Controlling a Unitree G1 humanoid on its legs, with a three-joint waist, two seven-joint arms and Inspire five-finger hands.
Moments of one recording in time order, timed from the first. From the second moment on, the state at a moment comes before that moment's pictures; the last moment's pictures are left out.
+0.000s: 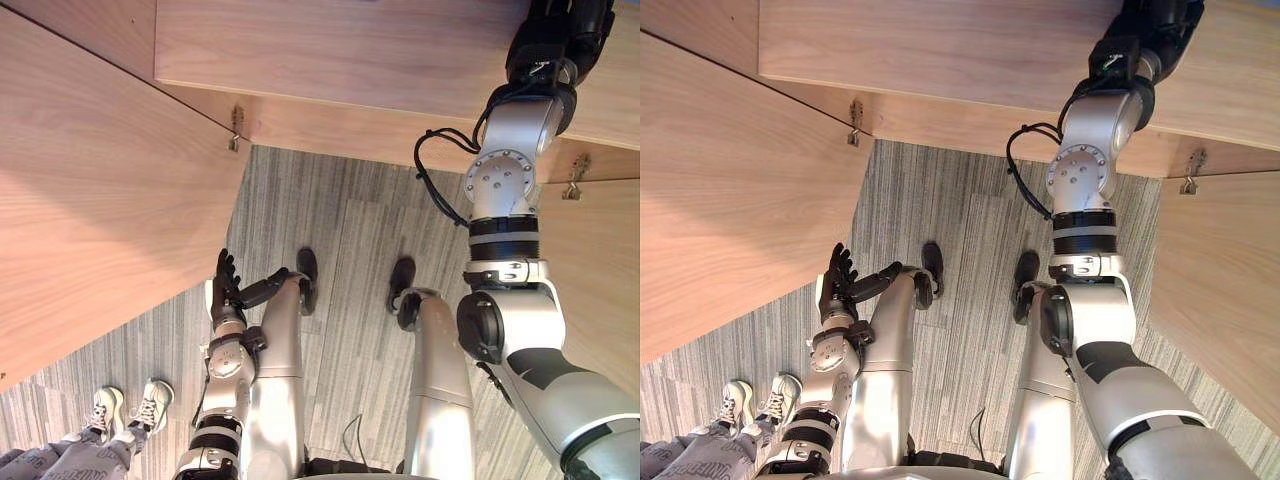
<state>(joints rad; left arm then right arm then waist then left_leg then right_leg) -0.16 0.02 0.11 0.52 -0.16 -0.22 0.23 -1.16 -0.21 -0.18 0.47 0.96 -0.35 -0.45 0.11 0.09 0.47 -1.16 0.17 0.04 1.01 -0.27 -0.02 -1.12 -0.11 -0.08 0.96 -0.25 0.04</state>
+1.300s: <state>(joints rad) -0.16 0.12 0.03 0.67 -0.08 -0.23 0.15 -0.98 -0.54 0.39 0.62 0.44 -0.15 -0.03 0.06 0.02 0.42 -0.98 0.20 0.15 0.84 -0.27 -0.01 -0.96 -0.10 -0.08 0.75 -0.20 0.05</state>
